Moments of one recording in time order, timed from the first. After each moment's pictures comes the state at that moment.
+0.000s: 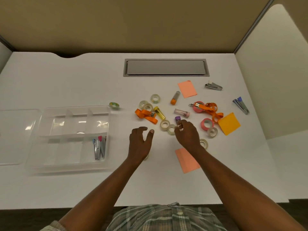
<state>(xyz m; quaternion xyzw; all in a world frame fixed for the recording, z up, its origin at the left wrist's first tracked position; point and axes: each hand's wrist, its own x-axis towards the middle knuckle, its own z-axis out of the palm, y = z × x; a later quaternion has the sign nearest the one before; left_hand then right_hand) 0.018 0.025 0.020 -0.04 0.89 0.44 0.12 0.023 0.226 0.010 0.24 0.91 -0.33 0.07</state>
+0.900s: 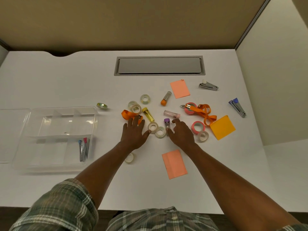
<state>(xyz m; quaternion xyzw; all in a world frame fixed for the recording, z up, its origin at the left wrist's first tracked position) -0.042 0.067 -0.031 0.17 0.97 0.04 0.13 0.003 0.287 -0.035 0.15 0.93 -0.31 0.11</state>
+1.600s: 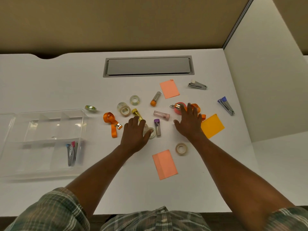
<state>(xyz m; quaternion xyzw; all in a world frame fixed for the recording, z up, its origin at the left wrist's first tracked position) -0.029 0.113 -0.014 0.20 0.97 0.13 0.07 -0.021 0.358 -0.026 0.17 0.97 -0.12 0.09</state>
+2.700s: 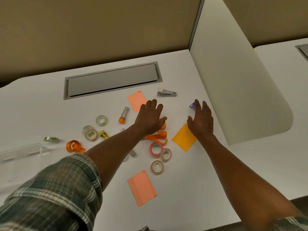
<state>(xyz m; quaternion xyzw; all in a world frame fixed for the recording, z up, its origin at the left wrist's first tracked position) -0.121 0.314 0.003 0.41 0.91 0.06 0.05 -0.011 0.516 -0.032 0.31 0.93 -0.19 0.00</state>
